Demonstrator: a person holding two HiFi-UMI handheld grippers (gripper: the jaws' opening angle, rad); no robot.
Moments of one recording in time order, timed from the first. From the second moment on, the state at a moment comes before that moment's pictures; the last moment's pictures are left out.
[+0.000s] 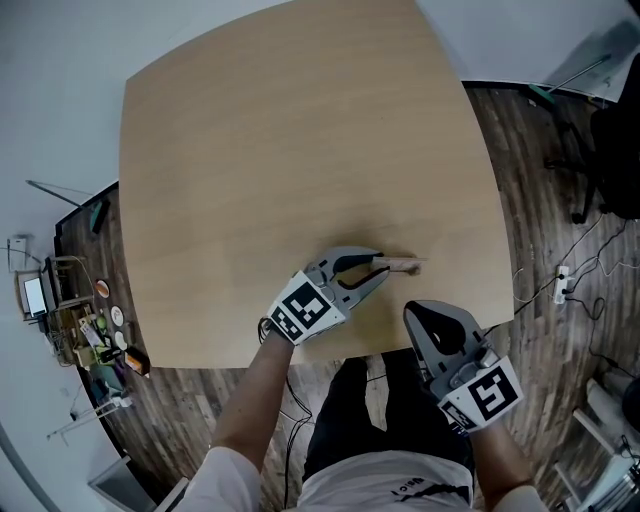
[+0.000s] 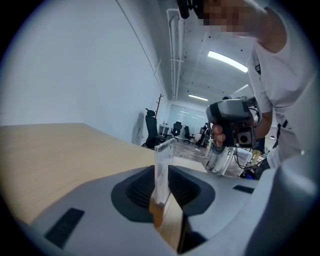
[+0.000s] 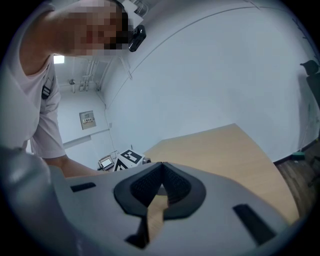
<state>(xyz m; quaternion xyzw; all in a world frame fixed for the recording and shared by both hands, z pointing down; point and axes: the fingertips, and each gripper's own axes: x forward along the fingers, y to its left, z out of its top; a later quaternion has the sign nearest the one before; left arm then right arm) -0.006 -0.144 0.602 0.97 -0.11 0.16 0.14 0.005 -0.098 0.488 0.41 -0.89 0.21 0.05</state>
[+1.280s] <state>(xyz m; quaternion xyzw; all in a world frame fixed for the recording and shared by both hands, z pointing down) -0.013 -0.160 0.499 0.97 -0.16 0.11 0.14 0.021 -0.098 0.430 0.44 -0.88 0.18 0.04</state>
